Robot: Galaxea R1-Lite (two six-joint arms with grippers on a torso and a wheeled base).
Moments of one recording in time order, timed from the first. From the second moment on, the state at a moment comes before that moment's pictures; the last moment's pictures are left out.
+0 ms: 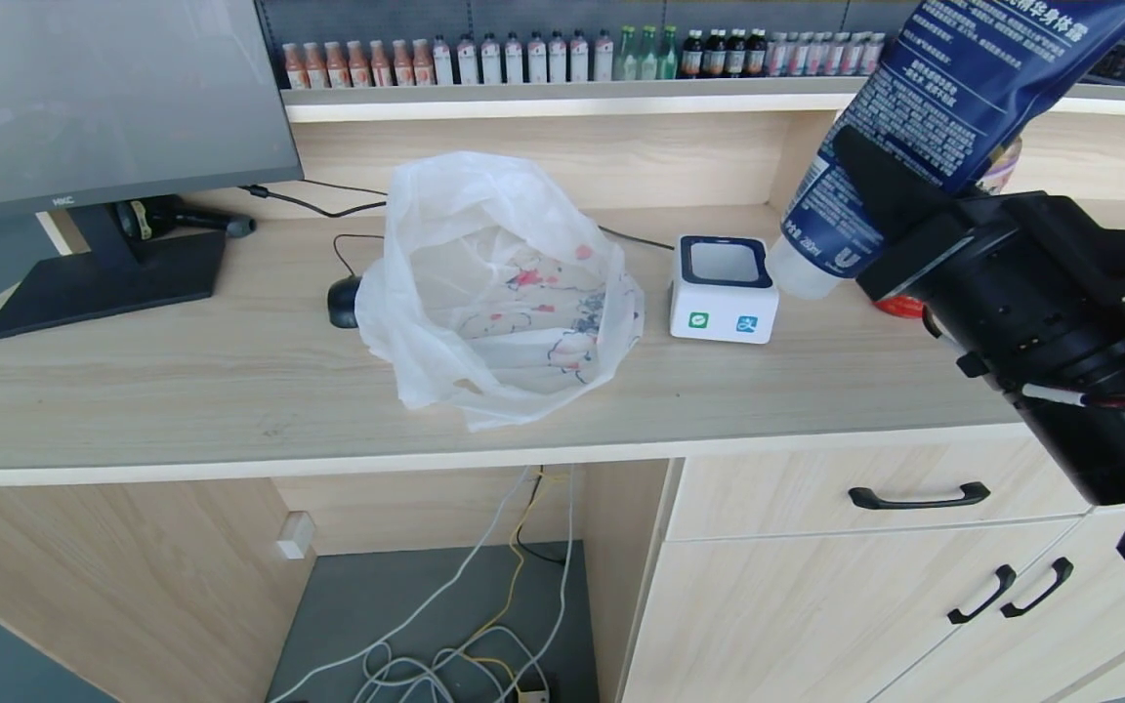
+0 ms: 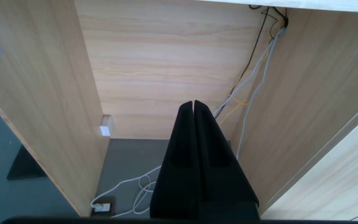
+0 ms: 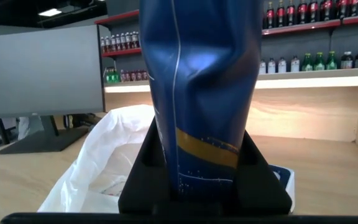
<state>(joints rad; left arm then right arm) 0.00 0.00 0.00 0.00 0.00 0.00 0.56 1.60 -0.70 -1.50 -0.05 -0.01</state>
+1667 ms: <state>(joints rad) 0.00 0.00 0.00 0.00 0.00 0.00 0.56 1.58 -0.68 -1.52 -0.01 -0.01</state>
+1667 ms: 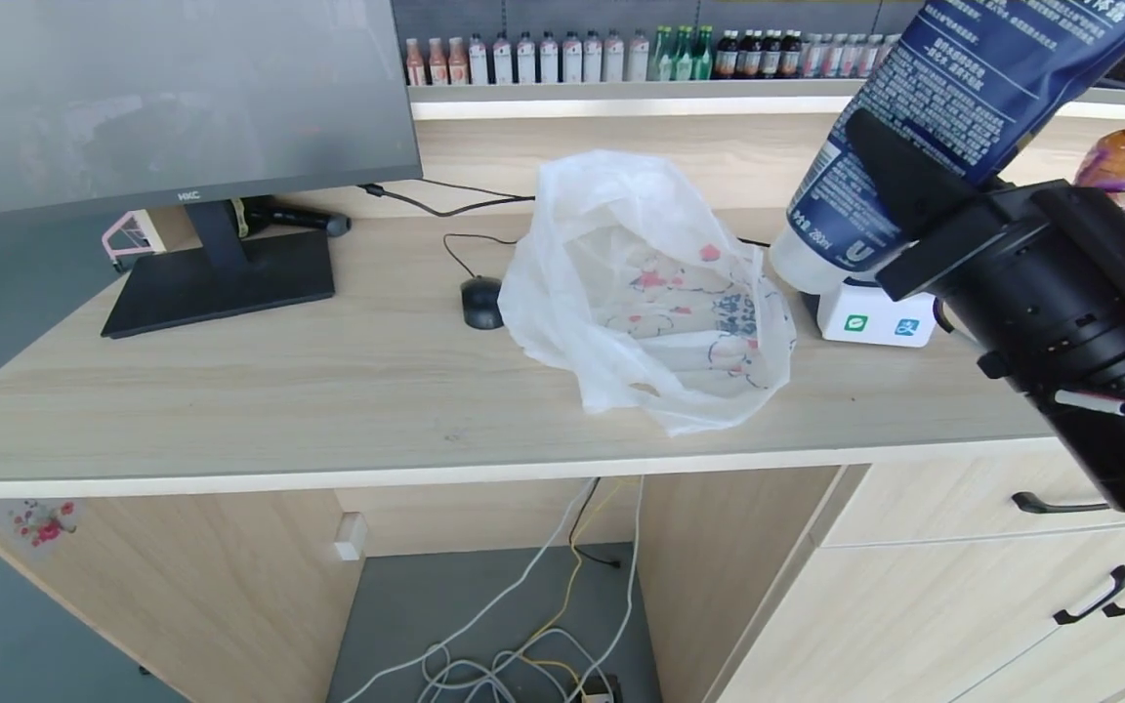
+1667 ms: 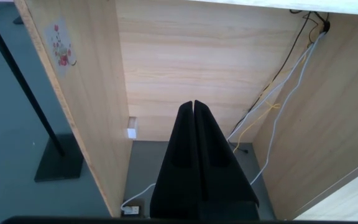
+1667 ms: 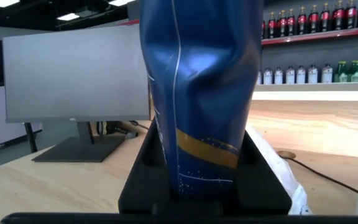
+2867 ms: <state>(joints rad) 0.00 0.00 0.00 0.00 0.00 0.00 0.55 1.84 -1.03 -1.26 0.08 -0.01</state>
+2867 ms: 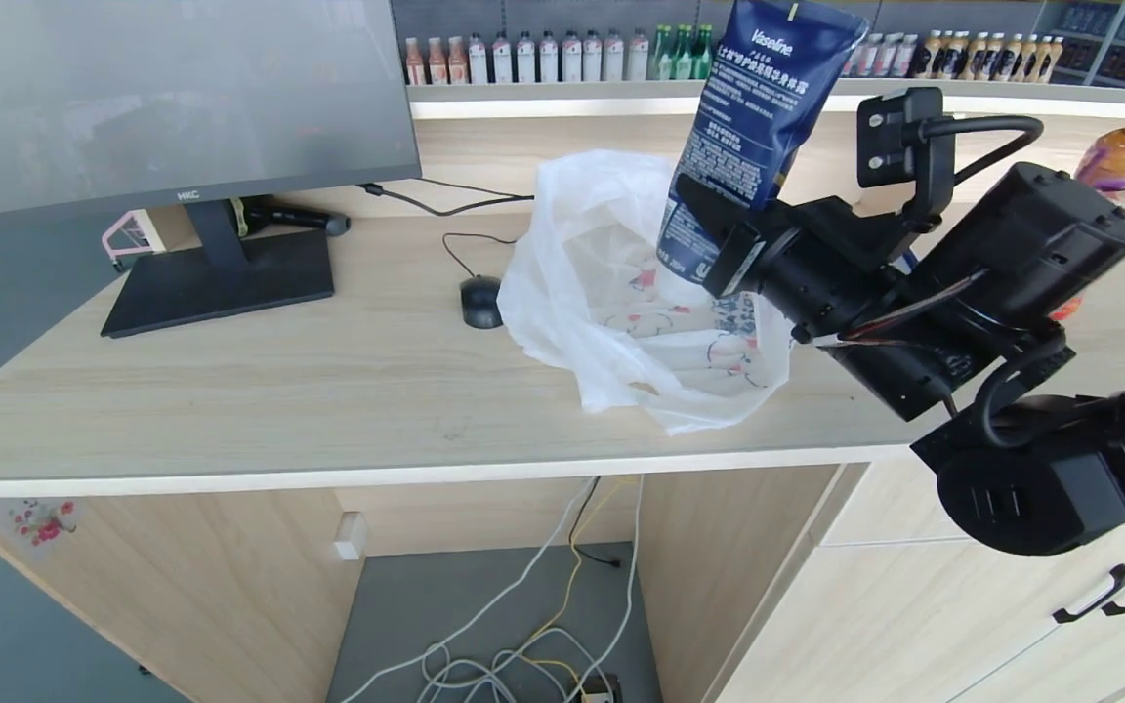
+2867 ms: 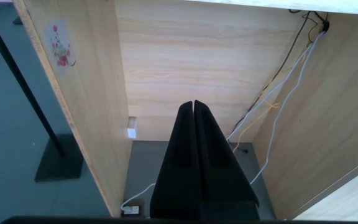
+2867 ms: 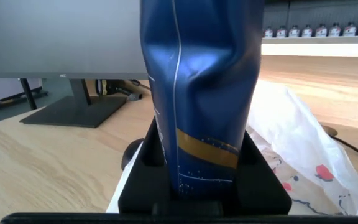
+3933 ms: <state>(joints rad) 0.00 0.00 0.00 0.00 0.00 0.00 0.52 2.04 -1.35 -1.04 0.14 0.02</state>
